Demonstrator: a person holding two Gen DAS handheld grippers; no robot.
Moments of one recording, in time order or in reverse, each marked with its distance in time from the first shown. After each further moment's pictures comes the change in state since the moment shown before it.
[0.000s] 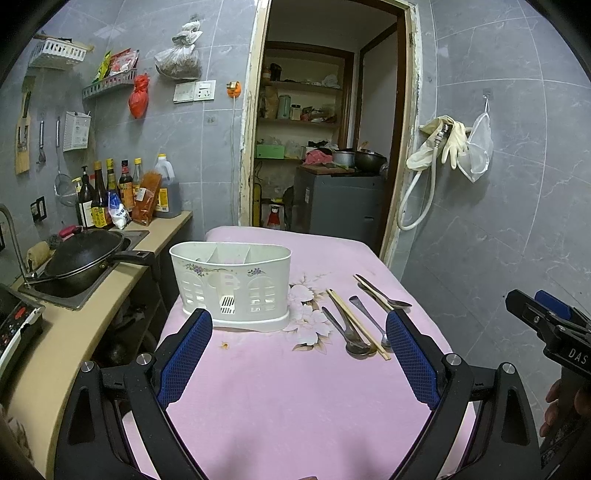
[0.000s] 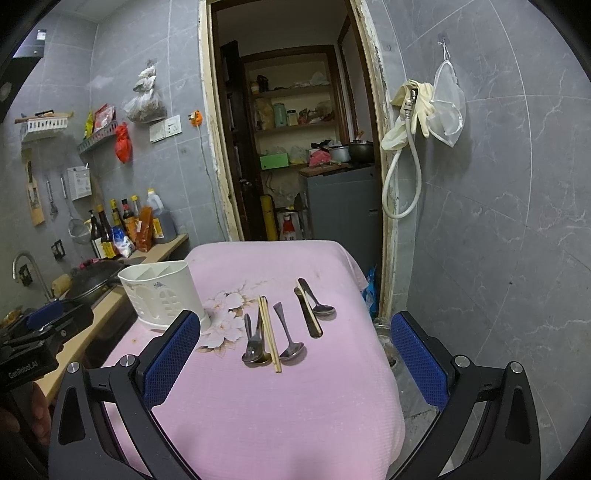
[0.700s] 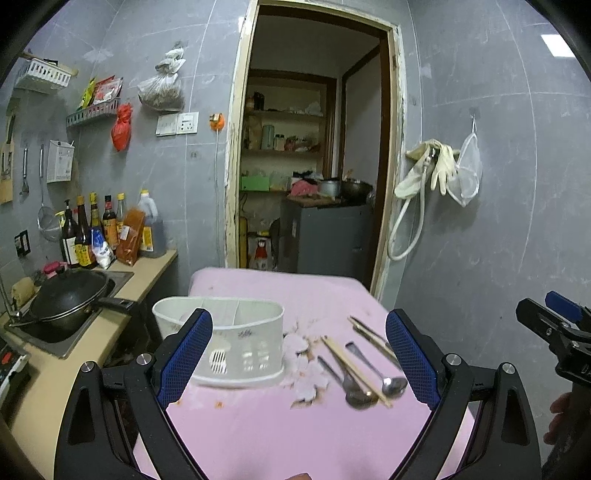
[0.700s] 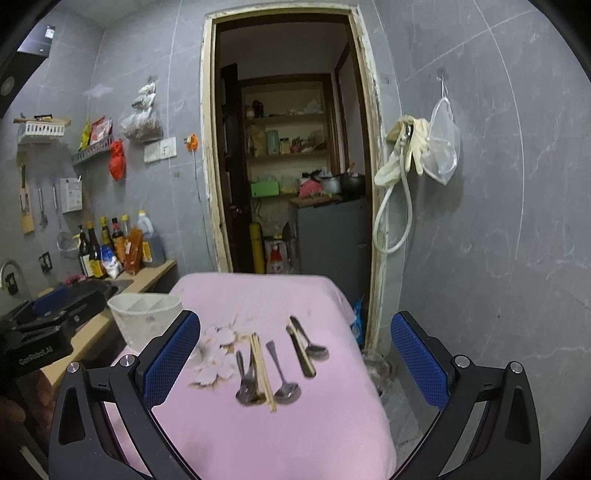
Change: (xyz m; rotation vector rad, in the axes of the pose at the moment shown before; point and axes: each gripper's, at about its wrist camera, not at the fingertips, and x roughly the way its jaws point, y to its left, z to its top) left arm 0.025 0.001 0.041 0.045 -0.127 -0.055; right arm 0.000 0.015 0.032 -0.037 -0.119 -0.066
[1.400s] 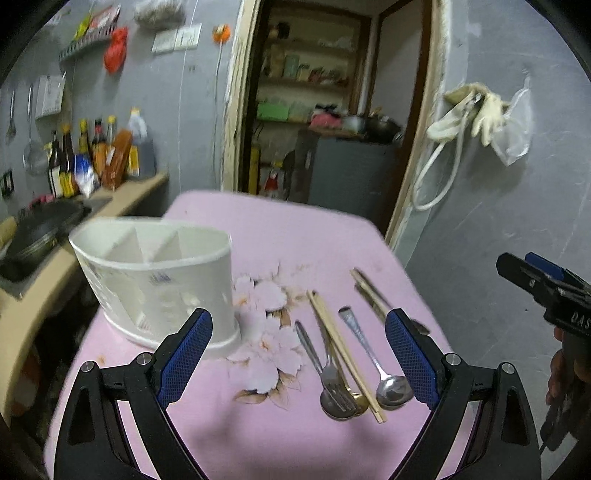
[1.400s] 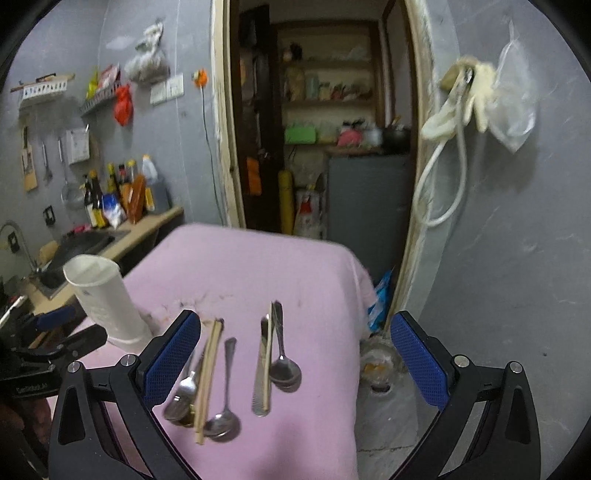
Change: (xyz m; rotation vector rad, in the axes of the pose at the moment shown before) left arm 0.143 -0.032 -0.041 -0.127 0.302 0.088; right arm 0.180 -0.073 0.008 -0.107 0.257 0.190
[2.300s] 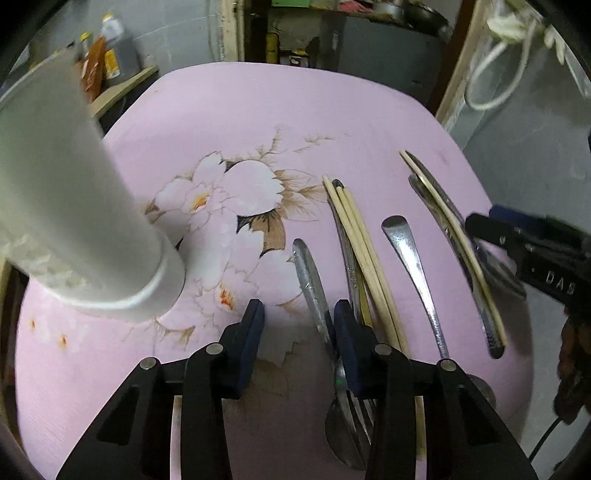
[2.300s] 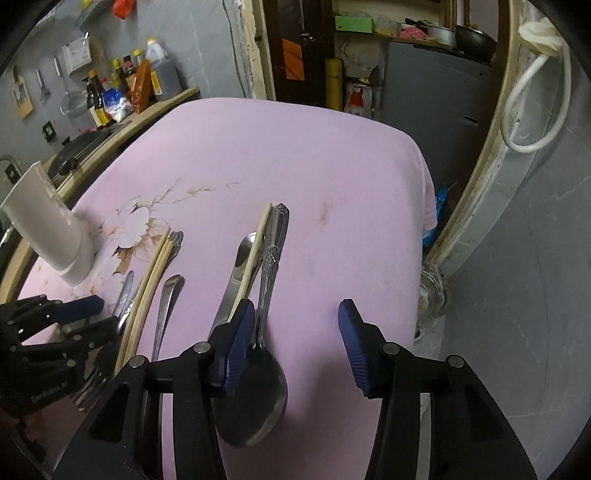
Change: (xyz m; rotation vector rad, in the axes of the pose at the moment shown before) left arm 0.133 -0.005 -0.028 0.009 0.446 0.119; right arm 0.163 -0.020 -0.025 -0.120 0.429 0.158
